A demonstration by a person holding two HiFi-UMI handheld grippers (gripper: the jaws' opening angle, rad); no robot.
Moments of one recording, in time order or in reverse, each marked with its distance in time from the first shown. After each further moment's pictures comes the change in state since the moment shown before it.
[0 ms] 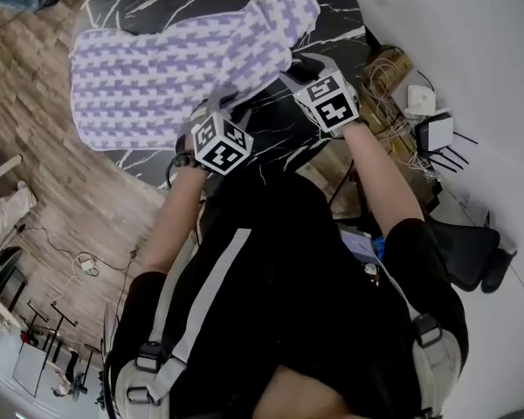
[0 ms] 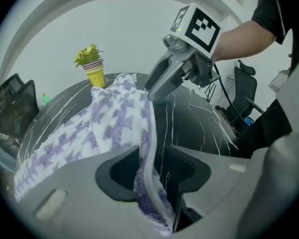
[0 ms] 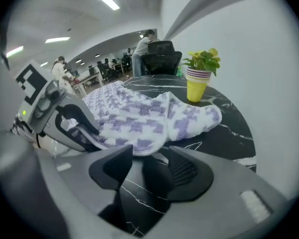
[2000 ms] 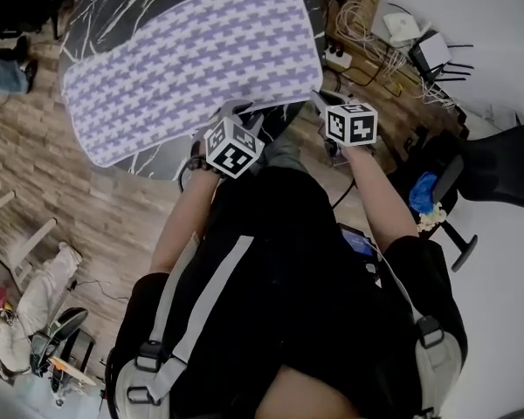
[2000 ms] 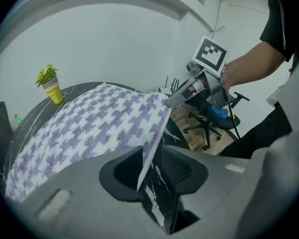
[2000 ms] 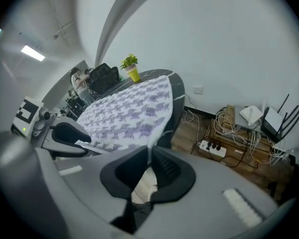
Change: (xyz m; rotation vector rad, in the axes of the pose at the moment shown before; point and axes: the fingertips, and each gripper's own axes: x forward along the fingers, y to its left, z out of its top) left arm -0.038 -0.143 -0.027 0.239 -0.038 -0.224; right arm -0.118 0.098 -0.196 0.806 -0.147 -0.266
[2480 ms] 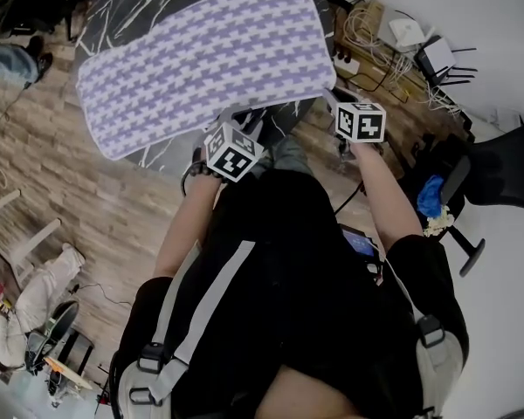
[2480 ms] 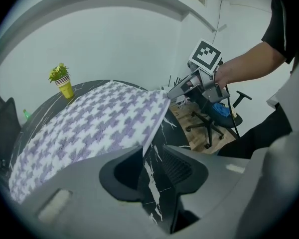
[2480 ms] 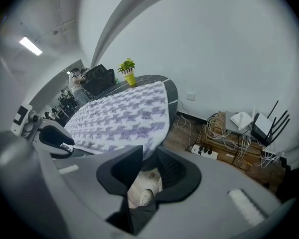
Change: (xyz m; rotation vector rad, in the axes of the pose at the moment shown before) left arm -0.032 -0.005 -0.034 -0.026 0.010 0.036; right arm -0.014 -0.007 -0.001 -0.015 -0.054 -0.111
